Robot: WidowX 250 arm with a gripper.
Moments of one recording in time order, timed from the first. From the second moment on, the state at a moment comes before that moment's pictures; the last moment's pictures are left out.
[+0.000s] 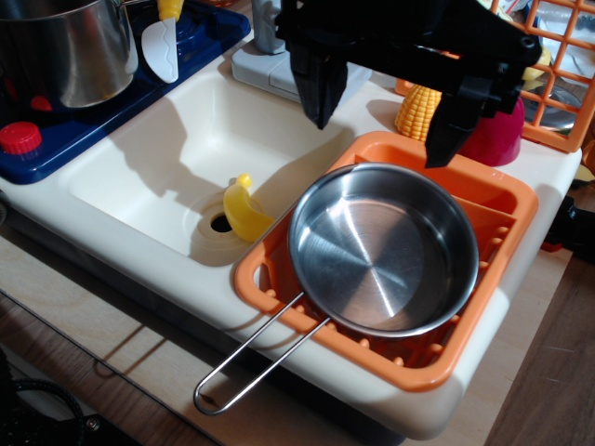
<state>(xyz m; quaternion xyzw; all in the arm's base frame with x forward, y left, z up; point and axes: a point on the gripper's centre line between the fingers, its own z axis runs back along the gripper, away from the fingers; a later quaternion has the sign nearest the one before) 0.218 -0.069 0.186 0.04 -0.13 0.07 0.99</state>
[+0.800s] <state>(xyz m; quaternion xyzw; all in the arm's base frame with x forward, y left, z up) 0.208 -0.053 0.160 0.01 -0.13 0.07 0.99</state>
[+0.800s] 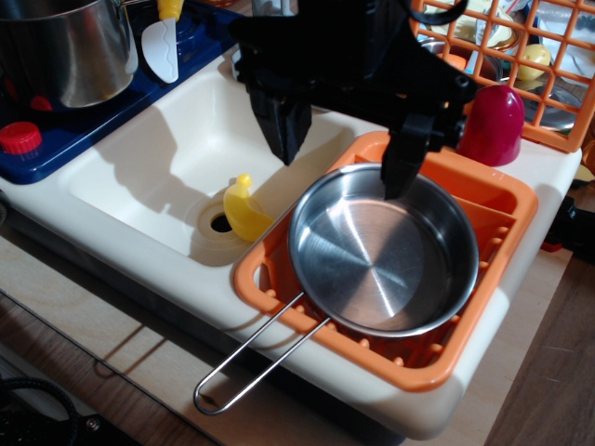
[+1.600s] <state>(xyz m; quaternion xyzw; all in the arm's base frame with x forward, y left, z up) 0.206 -0.036 0.123 -0.05 -0.16 0.05 0.98</state>
